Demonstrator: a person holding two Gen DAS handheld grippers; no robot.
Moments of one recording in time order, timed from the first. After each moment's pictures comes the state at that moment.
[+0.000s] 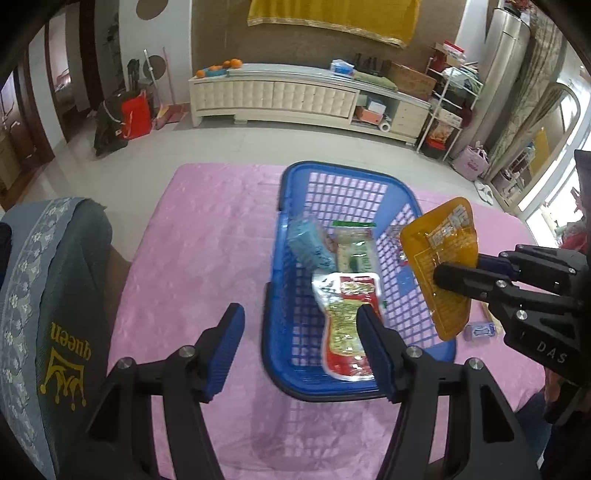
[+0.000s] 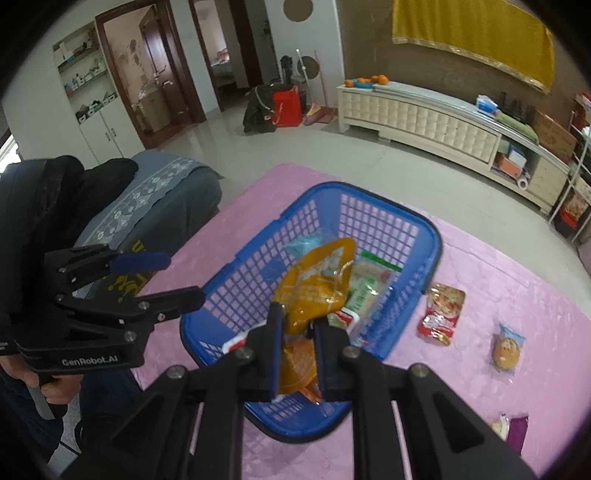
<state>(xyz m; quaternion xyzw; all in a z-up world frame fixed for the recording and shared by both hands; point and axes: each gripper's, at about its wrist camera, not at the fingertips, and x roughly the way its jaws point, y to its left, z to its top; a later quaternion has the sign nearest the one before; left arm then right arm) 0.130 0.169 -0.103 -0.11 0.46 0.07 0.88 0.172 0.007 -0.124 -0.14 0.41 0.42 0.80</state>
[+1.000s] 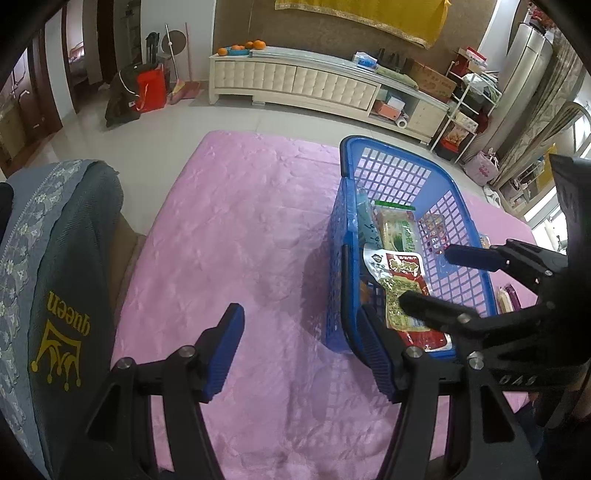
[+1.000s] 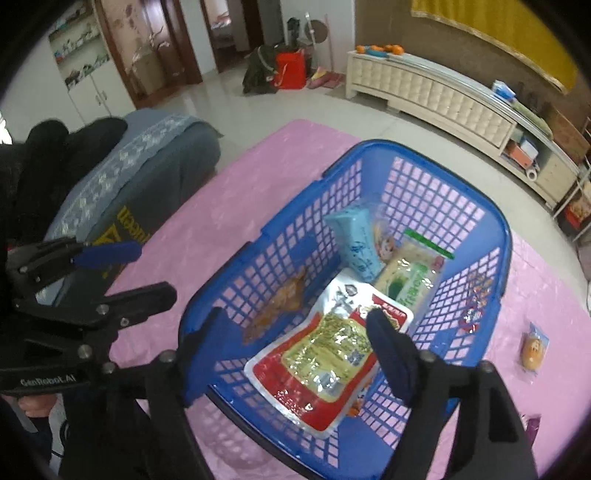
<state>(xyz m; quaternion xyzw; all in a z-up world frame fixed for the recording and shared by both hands) 0.104 0.207 -0.124 -0.15 0.48 0.08 0.86 0.158 0.072 -0.170 -0.19 0.45 0.39 0.78</state>
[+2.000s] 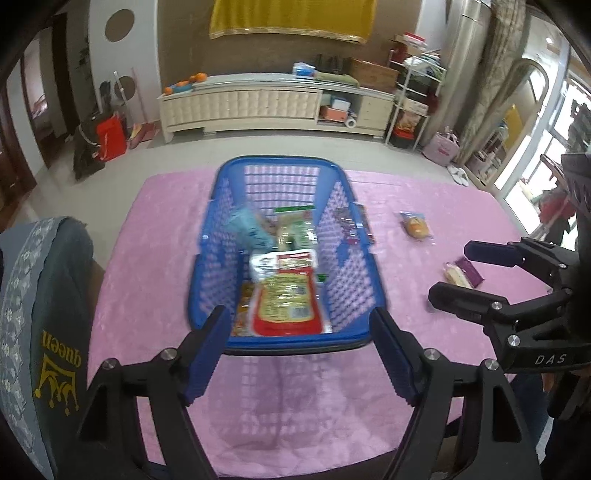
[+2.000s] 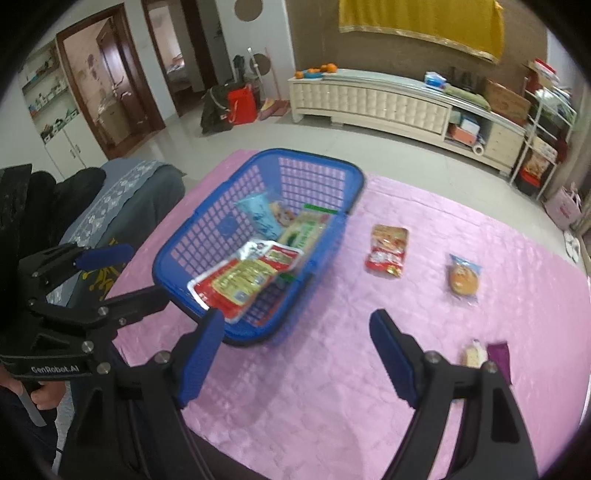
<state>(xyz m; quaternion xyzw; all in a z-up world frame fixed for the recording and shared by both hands) 0.103 0.086 -0.086 -0.07 0.45 0.01 0.89 0.138 -0.078 -0.130 -0.11 0.43 0.33 0.83</state>
